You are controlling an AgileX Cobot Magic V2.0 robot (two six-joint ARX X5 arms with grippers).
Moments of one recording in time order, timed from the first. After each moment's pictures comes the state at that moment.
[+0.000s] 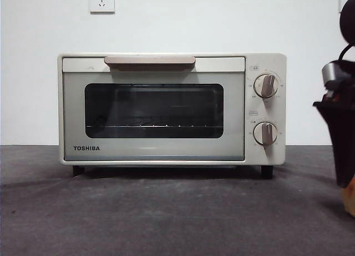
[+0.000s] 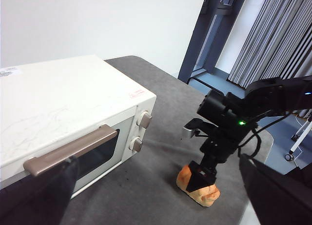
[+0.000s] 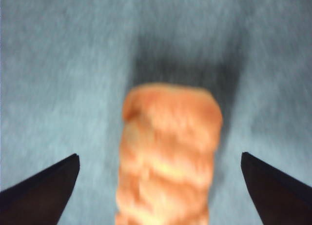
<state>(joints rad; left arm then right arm) -0.32 0.69 1.01 -0.52 0.65 -0.12 0.26 1.29 0.74 -0.79 -0.21 0.24</state>
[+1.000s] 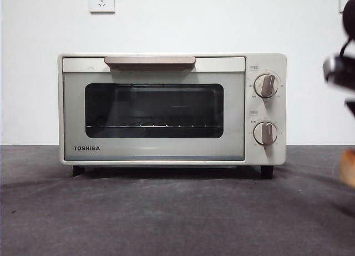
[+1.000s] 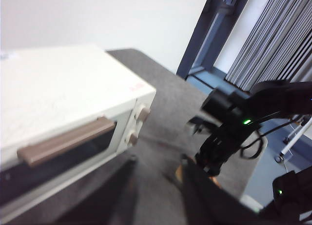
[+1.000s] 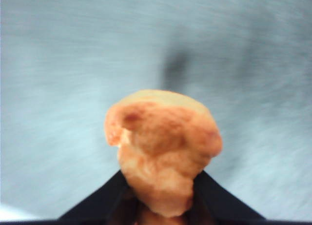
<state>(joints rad) -0.32 0.72 1.01 -0.53 0.65 -0.17 0.26 1.22 0.74 -0.86 -0.30 0.24</state>
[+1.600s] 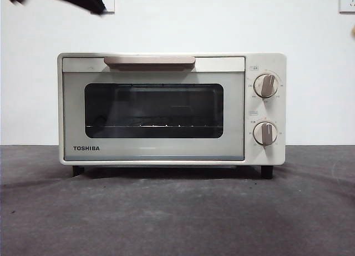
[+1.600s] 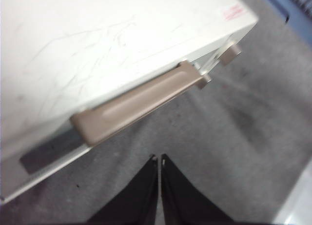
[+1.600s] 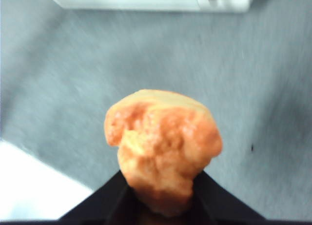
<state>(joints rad) -0.39 1.26 1.24 -0.69 0.45 -0.03 0.26 0.56 0.74 -0.96 -0.43 0.24</state>
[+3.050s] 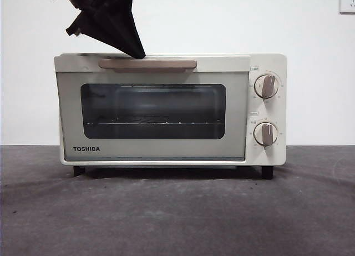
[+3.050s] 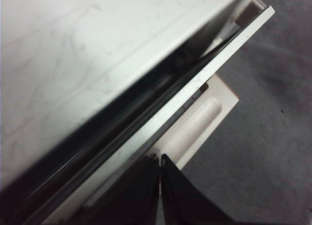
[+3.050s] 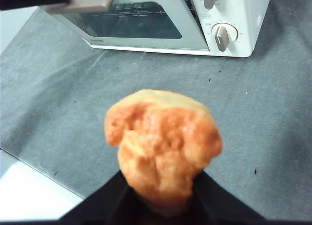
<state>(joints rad) -0.51 1.49 1.34 -0.70 0.33 0.13 0.26 0.39 0.74 -0.95 -0.41 0.27</state>
